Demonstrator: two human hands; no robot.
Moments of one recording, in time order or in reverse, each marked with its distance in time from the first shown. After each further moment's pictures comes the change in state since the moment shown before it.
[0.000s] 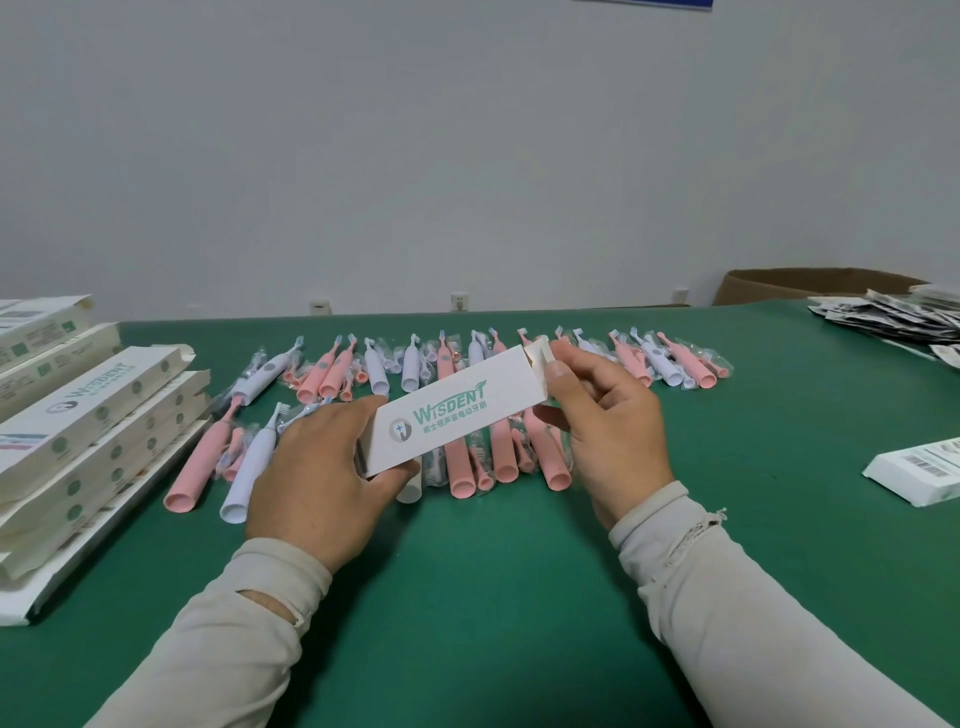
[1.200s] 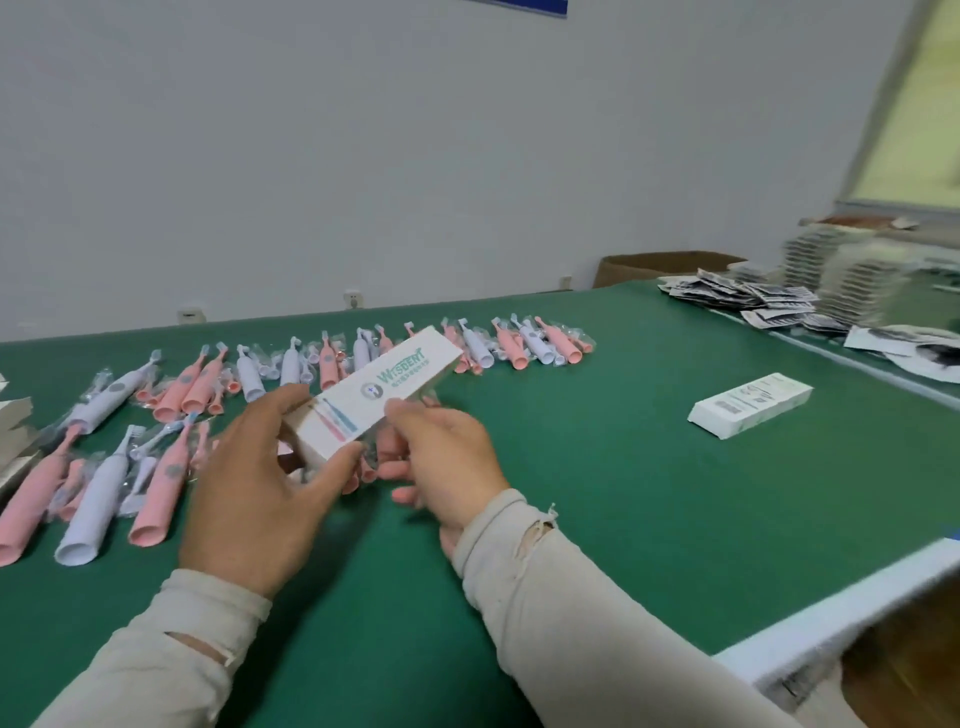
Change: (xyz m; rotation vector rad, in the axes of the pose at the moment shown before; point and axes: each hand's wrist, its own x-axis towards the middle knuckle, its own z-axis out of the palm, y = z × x) left_hand -0.019 0.055 0.011 -0.360 0.078 0.091; right_hand -0.036 -0.004 0.023 -0.091 0.071 0.556
